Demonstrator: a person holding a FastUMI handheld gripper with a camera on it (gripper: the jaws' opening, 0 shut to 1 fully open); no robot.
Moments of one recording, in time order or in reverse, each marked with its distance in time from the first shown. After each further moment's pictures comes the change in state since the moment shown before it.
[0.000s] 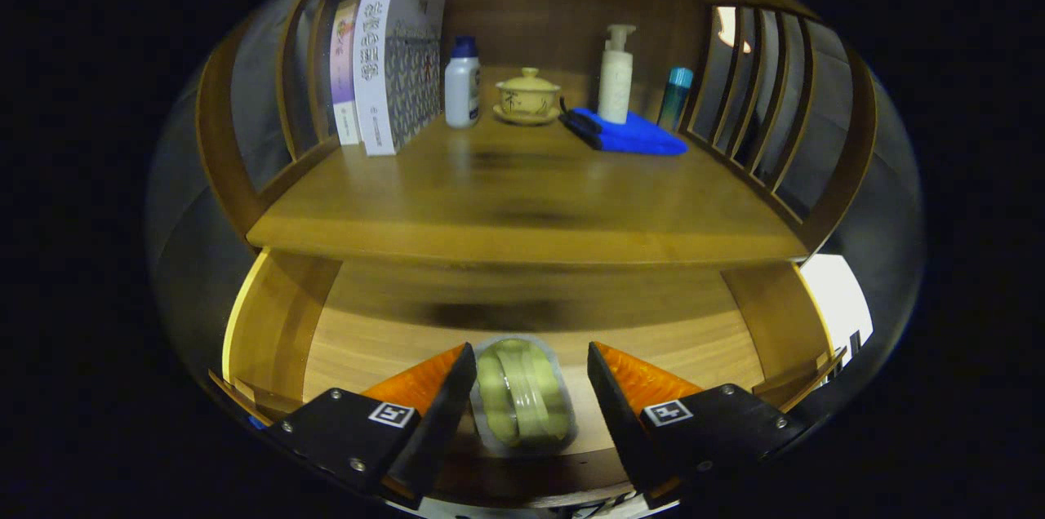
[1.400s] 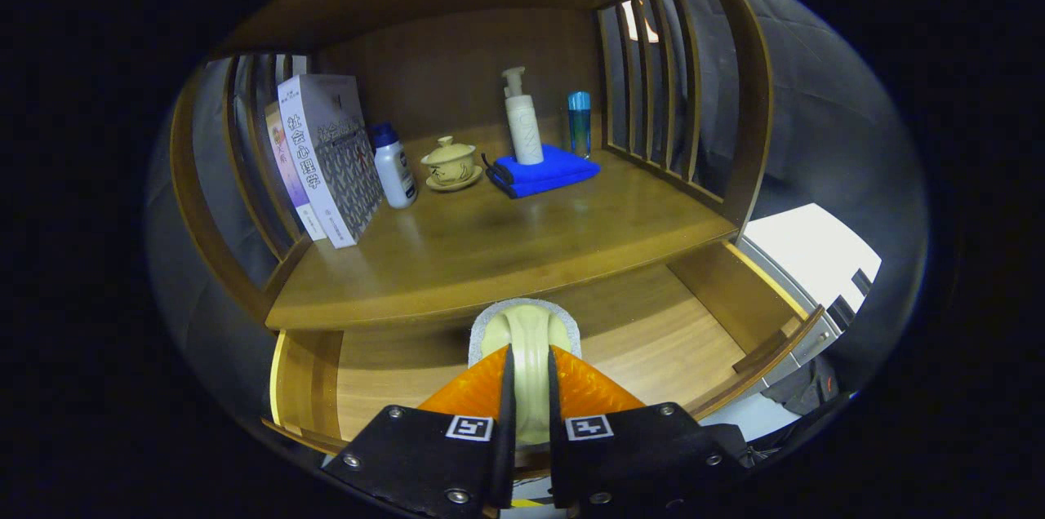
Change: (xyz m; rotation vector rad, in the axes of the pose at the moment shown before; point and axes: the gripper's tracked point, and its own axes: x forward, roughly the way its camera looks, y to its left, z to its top) arm -0.061 -0.057 0.037 0.256 -0.229 -0.061
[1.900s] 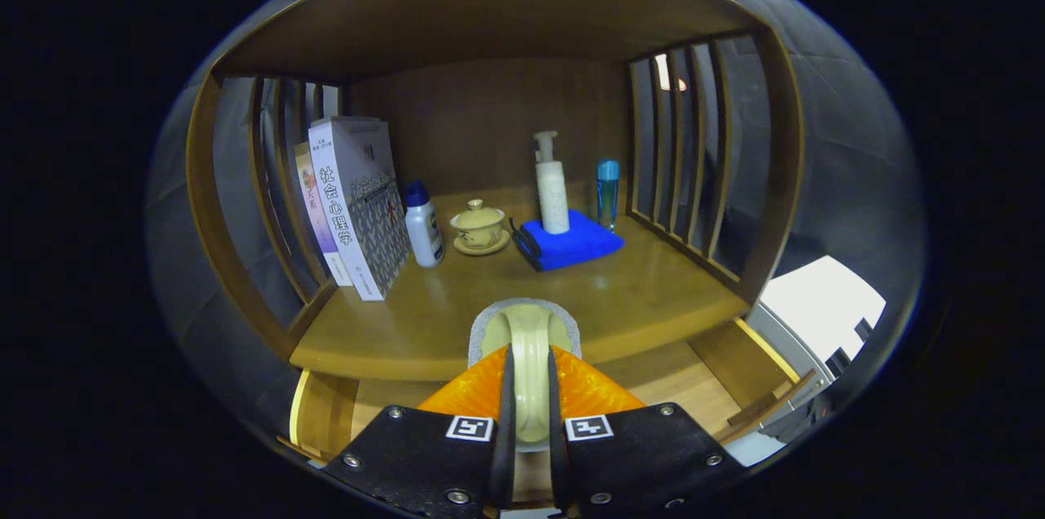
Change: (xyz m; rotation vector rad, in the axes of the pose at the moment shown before) arm 0.011 0.029 0.073 -0.090 -0.156 0.075
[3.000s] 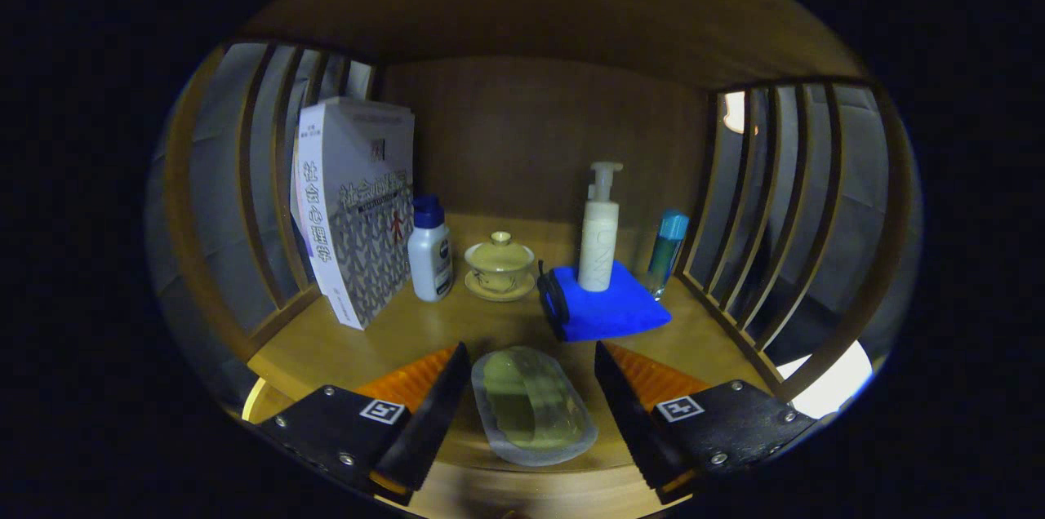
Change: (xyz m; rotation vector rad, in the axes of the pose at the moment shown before) arm 0.067 0.009 0.045 -0.157 -0.098 0.111
